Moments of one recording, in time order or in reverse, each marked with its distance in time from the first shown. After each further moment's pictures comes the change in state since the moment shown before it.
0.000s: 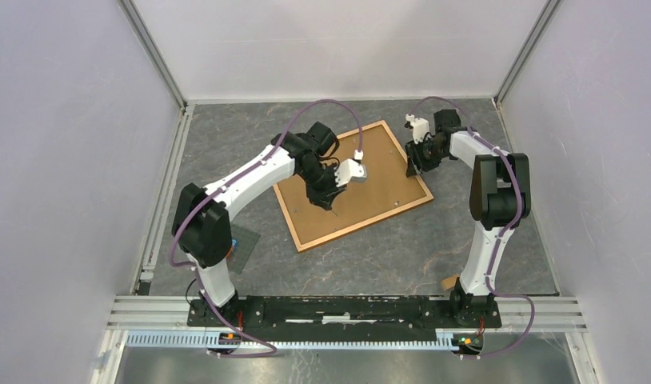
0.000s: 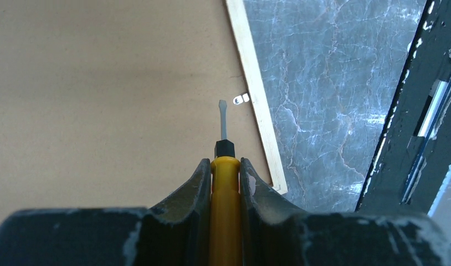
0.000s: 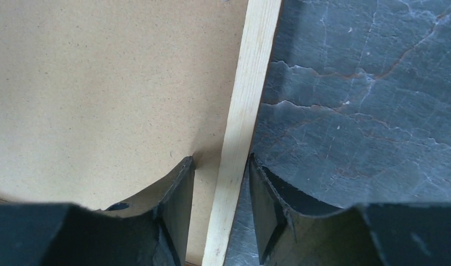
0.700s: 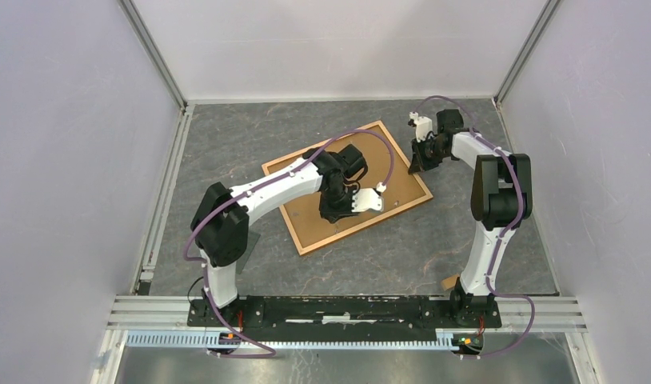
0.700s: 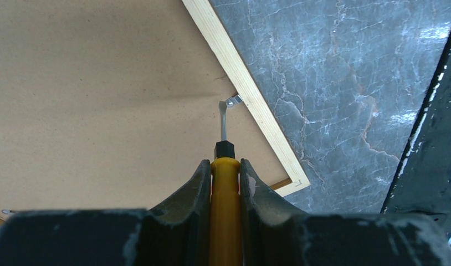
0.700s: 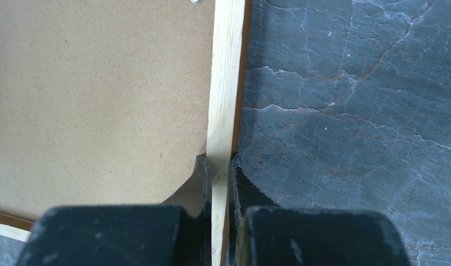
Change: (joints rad) left arm -0.196 0.093 0.032 -0.055 -0.219 0.109; right arm -0.005 -0.003 -0.016 0.046 -0.001 0.050
